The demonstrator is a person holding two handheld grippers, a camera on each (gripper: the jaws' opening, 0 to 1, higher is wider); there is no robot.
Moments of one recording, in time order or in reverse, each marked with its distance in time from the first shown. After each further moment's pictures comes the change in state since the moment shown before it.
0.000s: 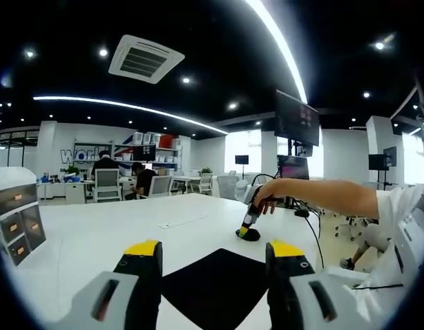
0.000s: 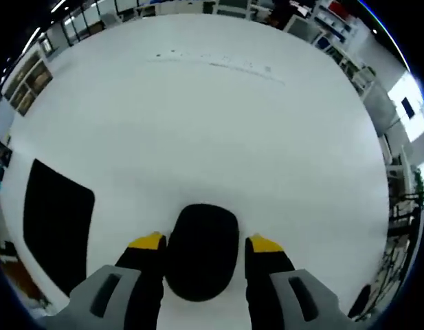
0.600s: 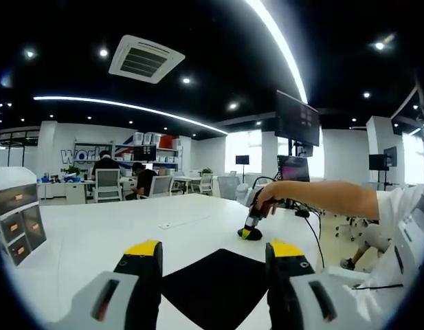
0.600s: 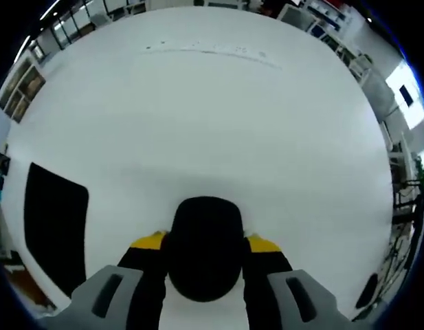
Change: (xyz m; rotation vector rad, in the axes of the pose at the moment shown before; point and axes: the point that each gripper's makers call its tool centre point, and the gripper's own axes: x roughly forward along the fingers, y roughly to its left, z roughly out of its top) left arm -0.001 0.001 0.000 0.000 -0.001 0.003; right arm 0.009 -0.015 0.011 0.054 0.042 0.008
